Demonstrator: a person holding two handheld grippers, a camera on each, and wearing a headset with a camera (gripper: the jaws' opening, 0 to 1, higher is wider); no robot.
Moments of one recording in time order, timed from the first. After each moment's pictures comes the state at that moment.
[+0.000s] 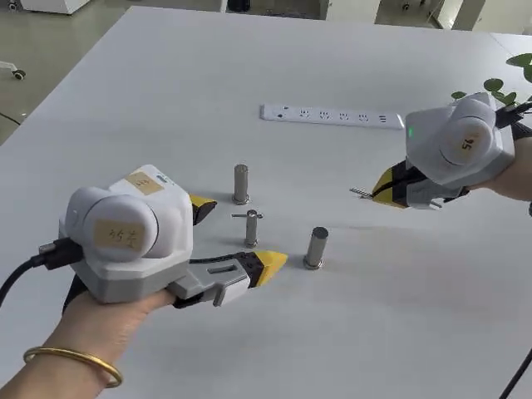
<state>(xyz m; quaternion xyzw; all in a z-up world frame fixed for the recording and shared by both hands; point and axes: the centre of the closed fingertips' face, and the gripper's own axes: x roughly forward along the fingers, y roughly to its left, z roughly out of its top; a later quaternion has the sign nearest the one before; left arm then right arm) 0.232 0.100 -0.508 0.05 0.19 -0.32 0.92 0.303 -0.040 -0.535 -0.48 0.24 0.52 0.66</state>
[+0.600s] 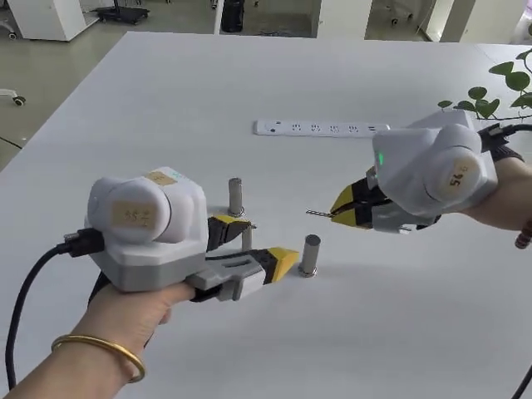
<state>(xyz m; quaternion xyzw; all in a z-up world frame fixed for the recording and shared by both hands) 0.222 0.064 -0.505 0.00 0.23 -0.36 0.90 0.262 0.003 -0.513 -0.50 0.15 0.56 0.64</state>
